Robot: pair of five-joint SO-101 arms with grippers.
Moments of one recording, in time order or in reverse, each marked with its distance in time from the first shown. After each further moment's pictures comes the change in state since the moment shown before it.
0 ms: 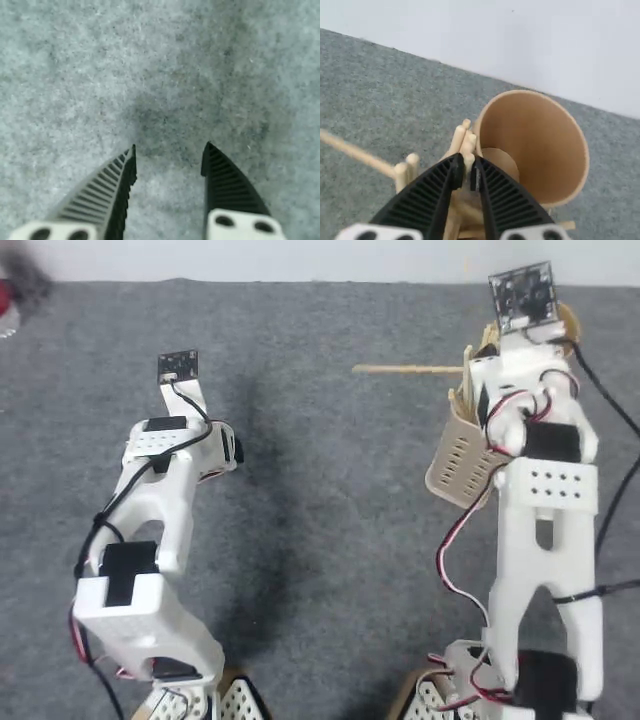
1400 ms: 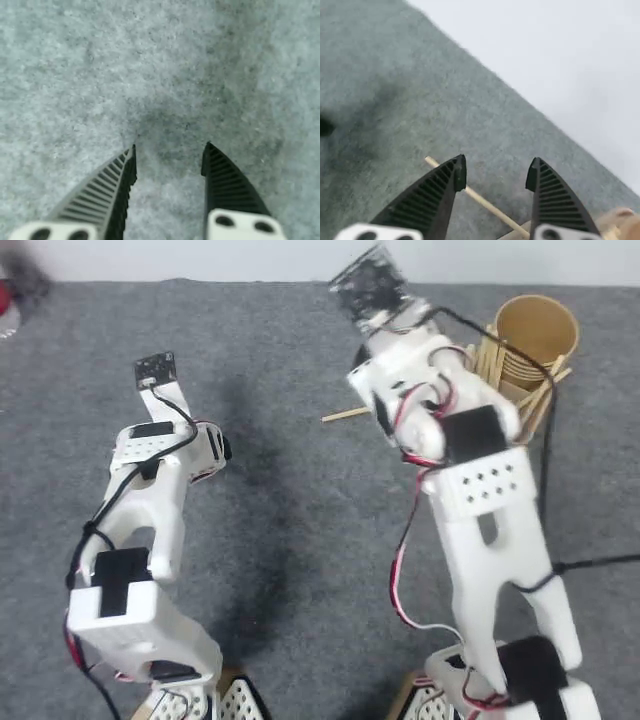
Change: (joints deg) left arm -2.8 -2.5 3.0 -2.6 4.0; right arm -25.6 4.1 -17.3 16.9 7.2
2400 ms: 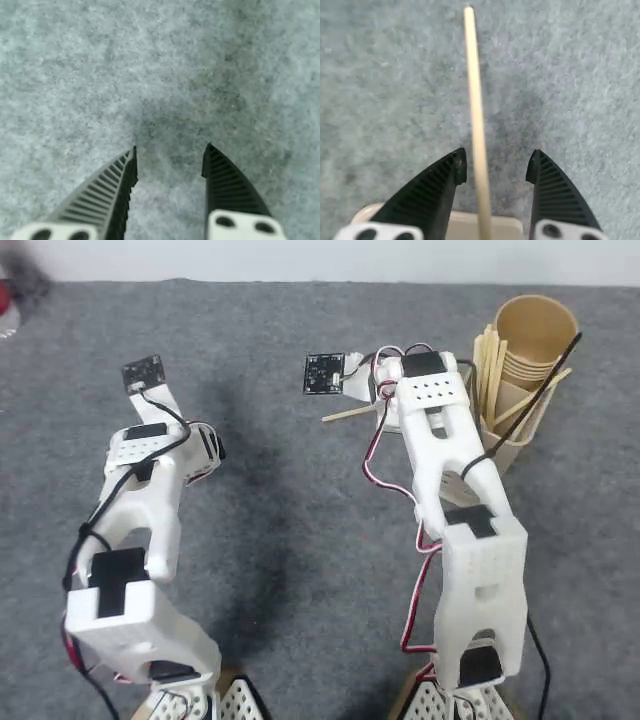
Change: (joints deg) left arm -1.5 0.0 0.3 0.0 3.3; right arm 8.2 52.2 -26.9 7.5 48.8
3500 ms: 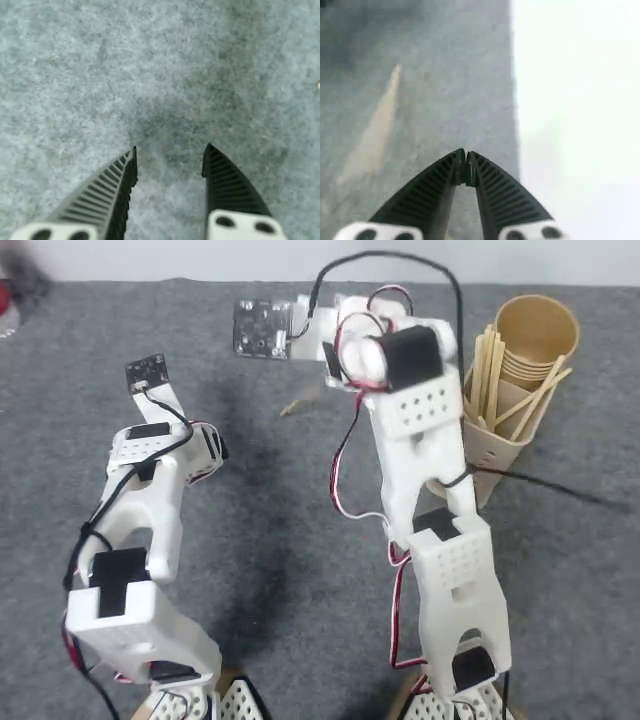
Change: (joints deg) left arm 0.6 0.0 0.0 0.0 0.0; right arm -11.2 2.3 -61.3 33.8 -10.6
